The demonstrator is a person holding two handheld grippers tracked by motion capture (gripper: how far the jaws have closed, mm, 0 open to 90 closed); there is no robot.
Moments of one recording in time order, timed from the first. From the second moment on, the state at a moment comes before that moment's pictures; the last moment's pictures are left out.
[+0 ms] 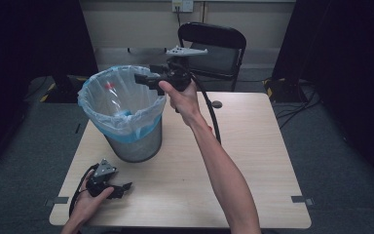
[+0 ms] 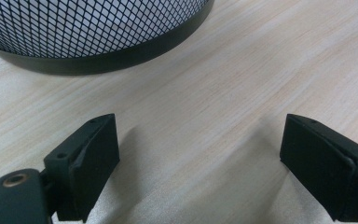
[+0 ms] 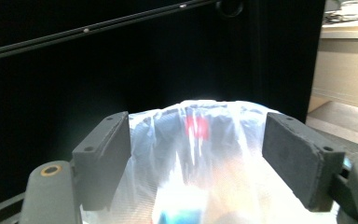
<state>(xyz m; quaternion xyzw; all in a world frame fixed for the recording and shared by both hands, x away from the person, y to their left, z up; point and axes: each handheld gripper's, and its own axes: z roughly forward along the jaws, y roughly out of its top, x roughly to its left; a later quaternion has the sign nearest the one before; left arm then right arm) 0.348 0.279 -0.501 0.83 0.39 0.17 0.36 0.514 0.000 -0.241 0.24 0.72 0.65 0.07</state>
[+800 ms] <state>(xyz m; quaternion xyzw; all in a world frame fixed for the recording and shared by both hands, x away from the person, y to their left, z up) 0.348 0.279 -0.501 0.83 0.39 0.17 0.36 0.521 -0.057 -0.254 0.30 0.71 0.63 0.12</state>
